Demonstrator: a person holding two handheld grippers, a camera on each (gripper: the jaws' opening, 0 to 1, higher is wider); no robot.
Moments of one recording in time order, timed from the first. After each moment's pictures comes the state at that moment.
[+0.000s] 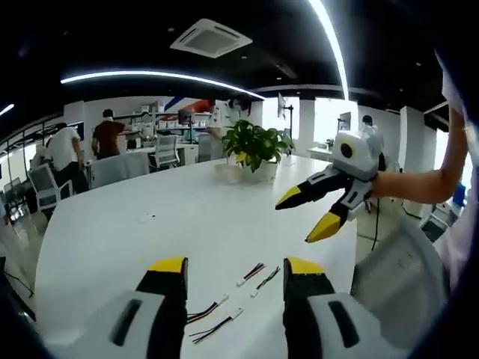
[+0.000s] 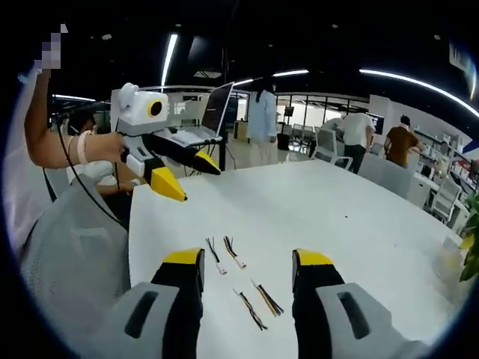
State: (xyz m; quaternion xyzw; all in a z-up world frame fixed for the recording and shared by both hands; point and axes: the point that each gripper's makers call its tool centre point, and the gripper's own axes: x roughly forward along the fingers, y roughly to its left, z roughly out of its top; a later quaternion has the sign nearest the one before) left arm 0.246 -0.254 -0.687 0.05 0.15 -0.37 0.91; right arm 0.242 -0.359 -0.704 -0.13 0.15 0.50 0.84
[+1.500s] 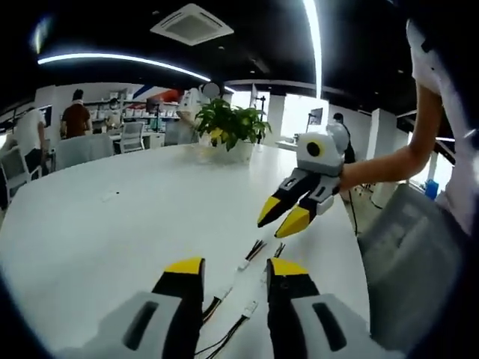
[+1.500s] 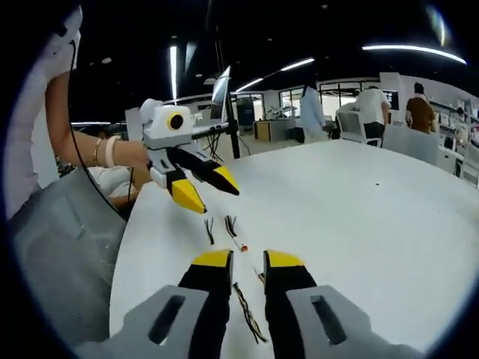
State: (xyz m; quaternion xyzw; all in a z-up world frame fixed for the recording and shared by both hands) left arm 0.286 -0.270 -0.775 0.04 0.18 -0.47 0.86; right arm 0.275 -0.340 -0.788 -0.06 0.18 0.56 0.80
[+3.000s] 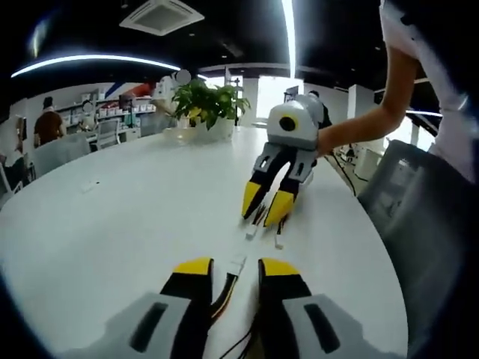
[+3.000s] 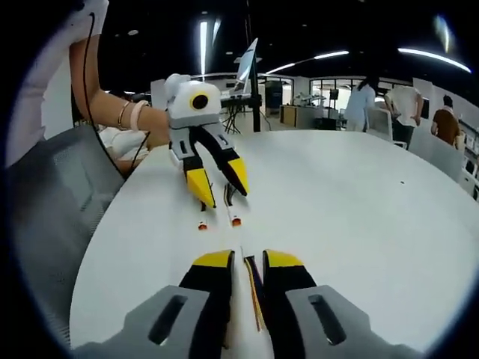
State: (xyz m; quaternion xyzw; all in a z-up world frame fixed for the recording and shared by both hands) left arm 0.298 -0.276 -0.826 0.10 0.19 -0.53 0.82; right arm 0.294 -0.331 -0.839 -0.14 0.20 0.62 0.75
